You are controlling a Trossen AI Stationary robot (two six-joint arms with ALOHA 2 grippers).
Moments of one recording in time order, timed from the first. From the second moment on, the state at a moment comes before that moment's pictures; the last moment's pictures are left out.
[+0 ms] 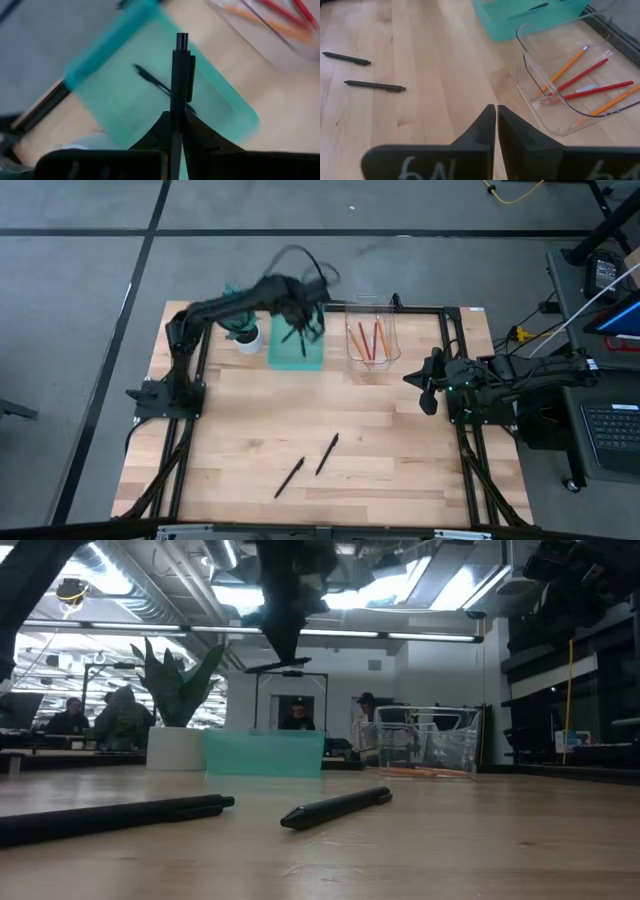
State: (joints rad) left arm 0.41 1.93 1.95 -1.28 -0.26 -0.41; right arm 0.14 0.55 0.54 -0.62 0.32 0.33
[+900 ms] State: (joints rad) left arm 0.55 2.15 1.95 -1.21 -0.19 -0.62; right arm 0.13 0.55 0.54 -0.62 0.32 0.33
